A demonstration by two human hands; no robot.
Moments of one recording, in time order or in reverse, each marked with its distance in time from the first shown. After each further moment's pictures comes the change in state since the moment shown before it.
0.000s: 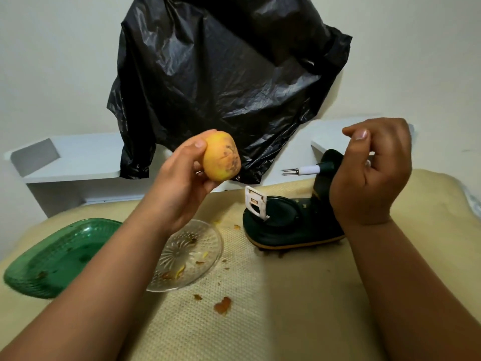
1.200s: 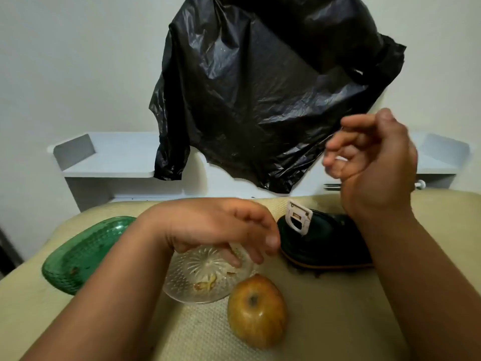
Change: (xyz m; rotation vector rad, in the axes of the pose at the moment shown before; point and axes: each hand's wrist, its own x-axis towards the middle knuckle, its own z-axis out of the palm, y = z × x) left_hand -0.028 0.041 -0.015 0.717 -0.677 -0.509; right_hand 0.014 -0.040 0.046 0.895 -0.315 0.857
